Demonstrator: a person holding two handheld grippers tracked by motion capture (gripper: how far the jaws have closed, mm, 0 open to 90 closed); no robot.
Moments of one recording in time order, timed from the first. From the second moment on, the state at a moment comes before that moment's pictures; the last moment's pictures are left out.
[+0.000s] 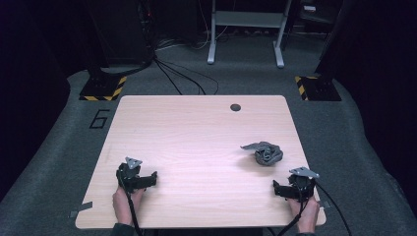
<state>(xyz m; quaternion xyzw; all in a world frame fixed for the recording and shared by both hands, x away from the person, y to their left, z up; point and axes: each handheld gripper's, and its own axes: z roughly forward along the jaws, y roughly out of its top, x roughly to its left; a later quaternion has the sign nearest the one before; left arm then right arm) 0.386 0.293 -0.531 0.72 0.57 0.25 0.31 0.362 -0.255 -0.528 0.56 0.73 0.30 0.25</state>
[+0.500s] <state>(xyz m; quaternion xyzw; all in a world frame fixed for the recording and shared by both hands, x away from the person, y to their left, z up) 0.386 0.293 -0.531 0.72 0.57 0.25 0.31 0.372 -0.255 -0.503 0.56 0.72 0.35 0.22</state>
